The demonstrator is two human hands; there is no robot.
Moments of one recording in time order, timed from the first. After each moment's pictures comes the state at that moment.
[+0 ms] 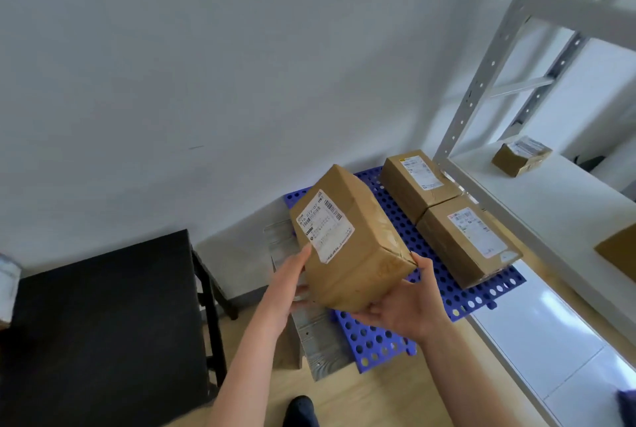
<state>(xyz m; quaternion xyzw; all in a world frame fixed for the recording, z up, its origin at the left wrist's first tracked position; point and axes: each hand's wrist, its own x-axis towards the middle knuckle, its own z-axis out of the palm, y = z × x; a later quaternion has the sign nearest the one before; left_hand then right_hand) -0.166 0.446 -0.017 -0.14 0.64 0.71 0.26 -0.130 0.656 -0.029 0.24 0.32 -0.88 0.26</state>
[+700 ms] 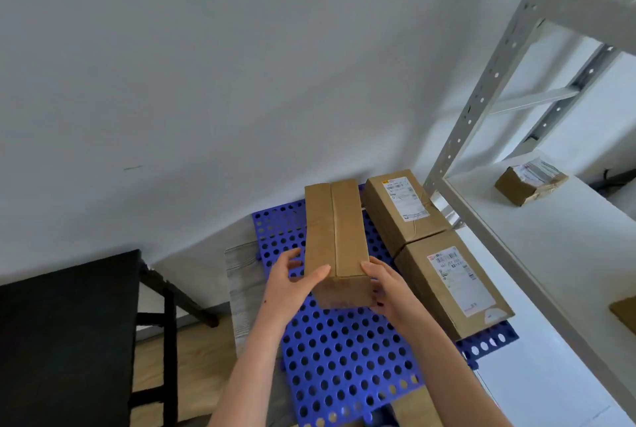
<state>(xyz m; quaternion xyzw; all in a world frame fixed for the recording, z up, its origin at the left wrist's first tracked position) -0.259 0.569 -0.041 -0.13 0.76 0.62 0.13 -0.251 0.761 -0.055 0.25 0.64 -0.69 0.23</state>
